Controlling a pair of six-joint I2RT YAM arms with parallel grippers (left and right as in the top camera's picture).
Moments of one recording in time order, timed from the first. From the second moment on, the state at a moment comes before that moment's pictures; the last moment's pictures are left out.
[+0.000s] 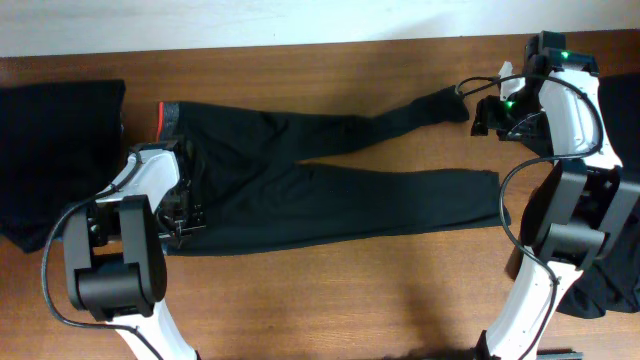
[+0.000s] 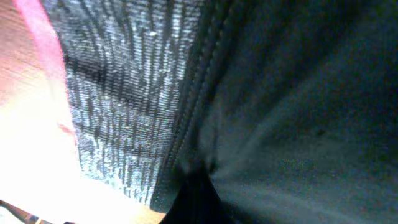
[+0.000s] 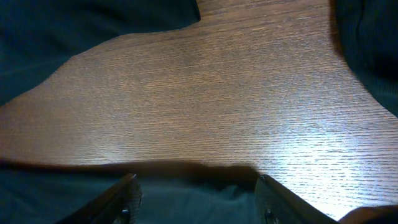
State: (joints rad) left arm 0.05 2.02 1.27 -1.12 -0.27 -0.27; right arm -0.24 2.22 1.98 -1.21 -0.17 -0.09
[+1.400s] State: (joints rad) left arm 0.05 2.19 1.57 -0.56 -0.15 -0.27; right arm -0.21 2.45 1.98 -0.73 -0.39 -0.21
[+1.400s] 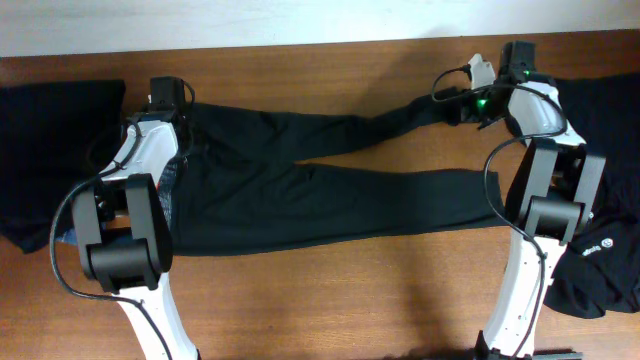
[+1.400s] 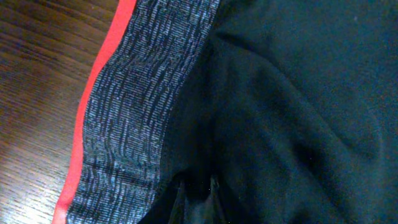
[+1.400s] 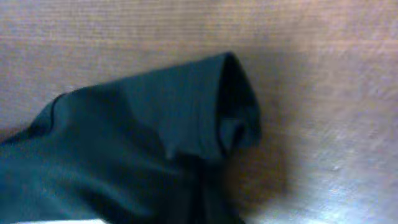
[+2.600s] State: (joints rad) left arm 0.05 2.19 1.57 -0.58 -0.15 -0.27; right arm -0.24 2.18 2.09 -0.98 0.00 0.34
